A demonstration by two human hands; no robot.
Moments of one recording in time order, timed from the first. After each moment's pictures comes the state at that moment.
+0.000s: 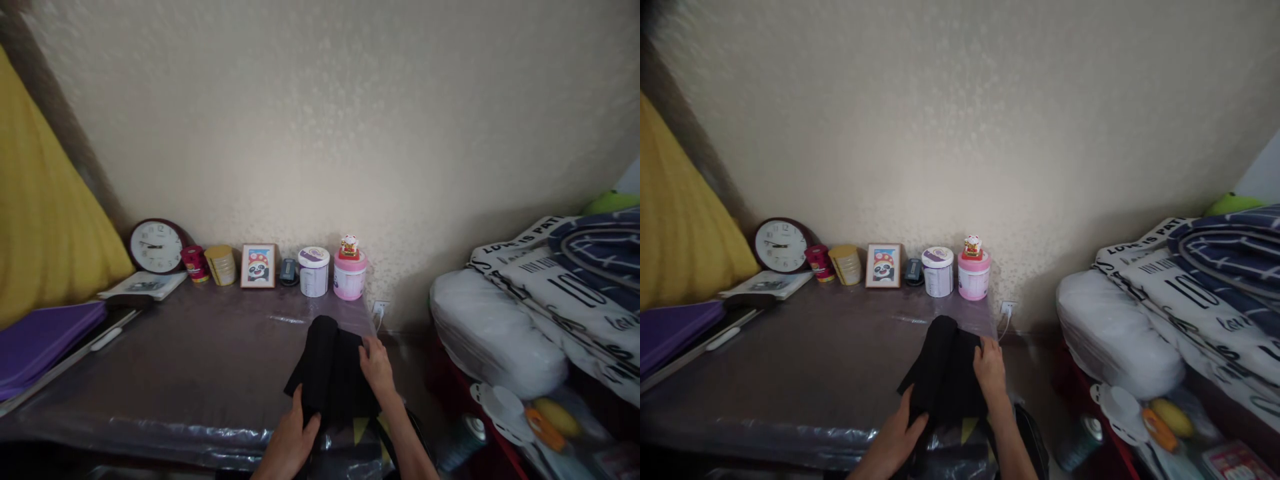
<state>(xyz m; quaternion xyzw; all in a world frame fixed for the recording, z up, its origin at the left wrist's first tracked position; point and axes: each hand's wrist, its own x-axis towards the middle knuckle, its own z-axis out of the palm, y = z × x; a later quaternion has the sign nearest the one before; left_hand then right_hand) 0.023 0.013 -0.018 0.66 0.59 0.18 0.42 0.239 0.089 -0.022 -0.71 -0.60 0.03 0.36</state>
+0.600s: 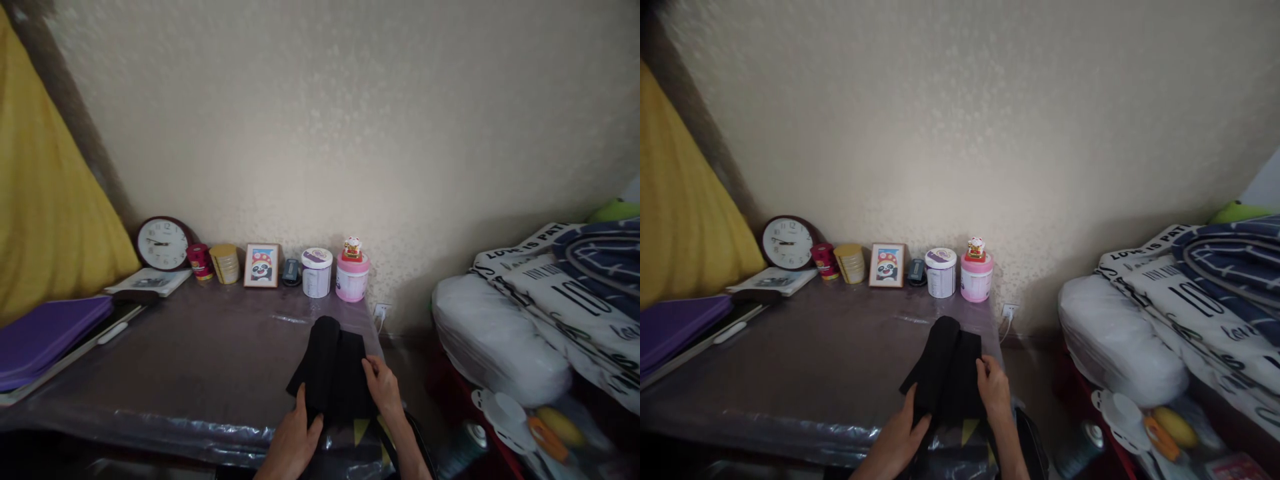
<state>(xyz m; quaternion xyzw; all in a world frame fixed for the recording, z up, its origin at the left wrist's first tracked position) 0.030 0.009 -0.010 0.67 0.62 0.14 0.37 0.241 0.057 -0.021 -0.72 -0.56 0.16 0.38</state>
